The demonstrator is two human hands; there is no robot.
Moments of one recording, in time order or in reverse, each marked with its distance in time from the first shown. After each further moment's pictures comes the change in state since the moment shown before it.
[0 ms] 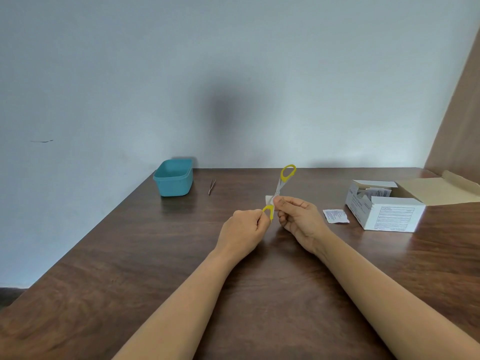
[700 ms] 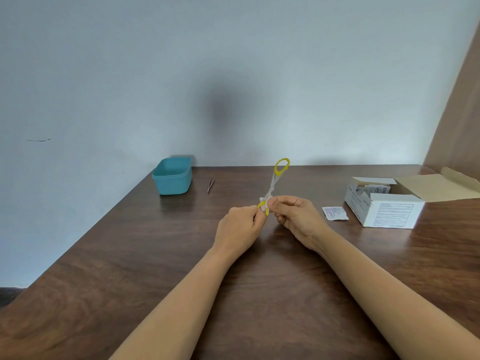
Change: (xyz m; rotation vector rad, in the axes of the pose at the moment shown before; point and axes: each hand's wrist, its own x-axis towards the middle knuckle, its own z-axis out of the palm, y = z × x) left_hand 0.001 0.000 -0.003 0.020 0.029 -0.032; right_hand 0.001 0.002 -0.002 -0.163 -0.088 -0.021
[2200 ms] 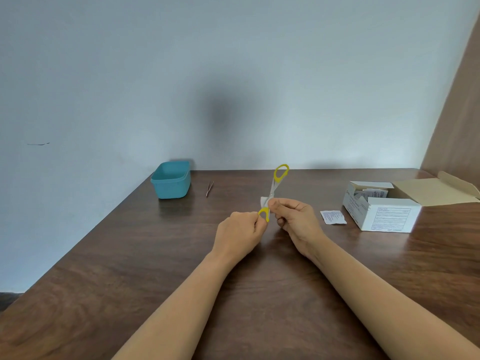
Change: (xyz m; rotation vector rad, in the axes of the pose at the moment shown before) left_hand -0.002 0.009 -0.002 0.141 -0.040 -0.012; right_hand -0.003 0.001 0.008 0.049 0.138 -0.065
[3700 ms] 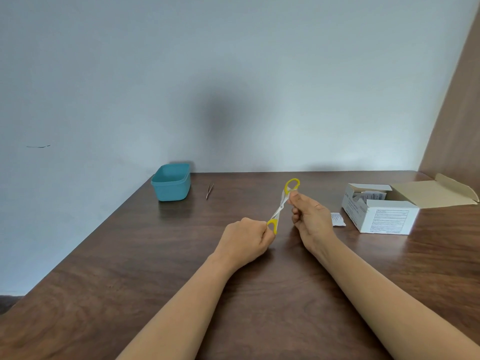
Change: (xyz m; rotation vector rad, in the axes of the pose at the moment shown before) left_hand -0.006 0.008 -0.003 0.132 -0.126 0.142; right_hand 0.011 -0.005 -0.018 0.231 0.204 -0.017
